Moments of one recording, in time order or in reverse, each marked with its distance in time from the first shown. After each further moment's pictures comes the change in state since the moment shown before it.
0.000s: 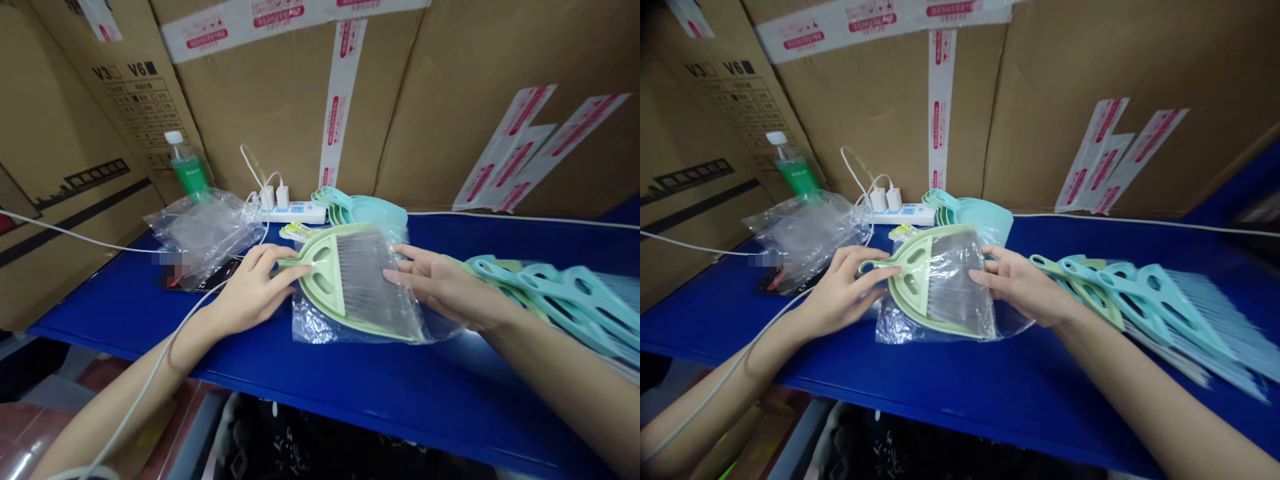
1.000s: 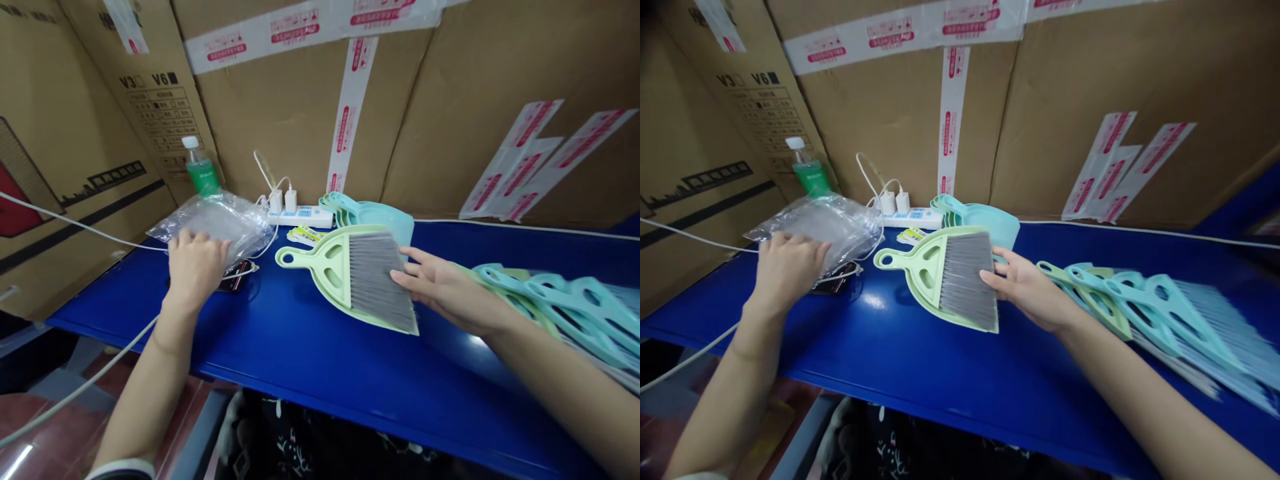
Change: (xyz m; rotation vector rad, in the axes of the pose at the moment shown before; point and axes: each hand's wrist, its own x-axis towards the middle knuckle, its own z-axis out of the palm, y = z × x) left_hand -0.024 -0.051 -0.031 0.533 -0.248 -0.733; right_hand 0.005 0.007 -0.001 -0.039 0.051 -0.077
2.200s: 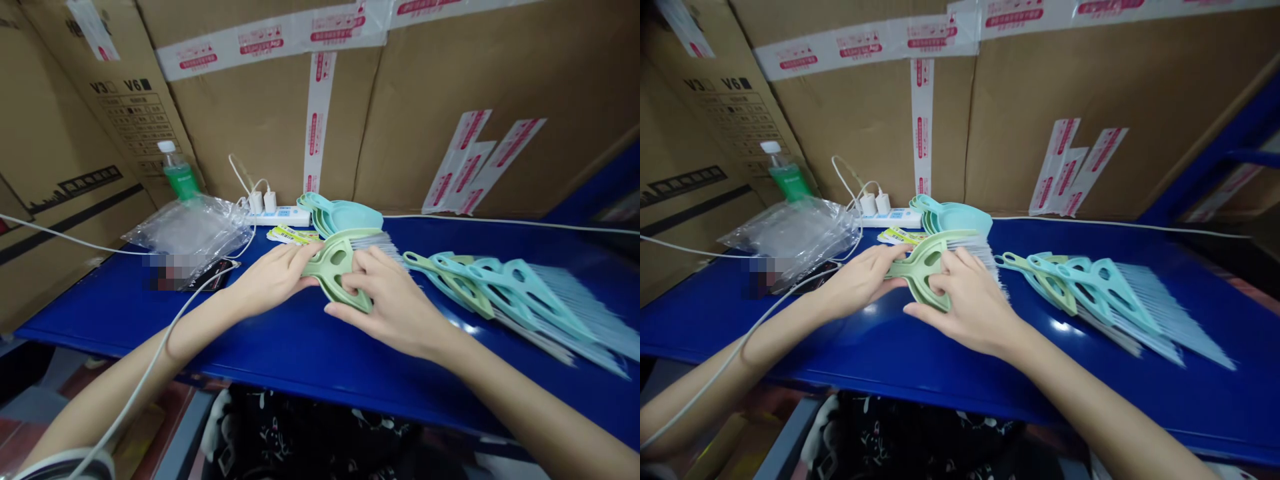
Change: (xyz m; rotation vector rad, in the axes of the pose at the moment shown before) left_hand 0.003 0.103 -0.014 -0.623 0.161 0.808; right_hand -0.033 -0.015 0.031 -1.121 0.162 -0.766
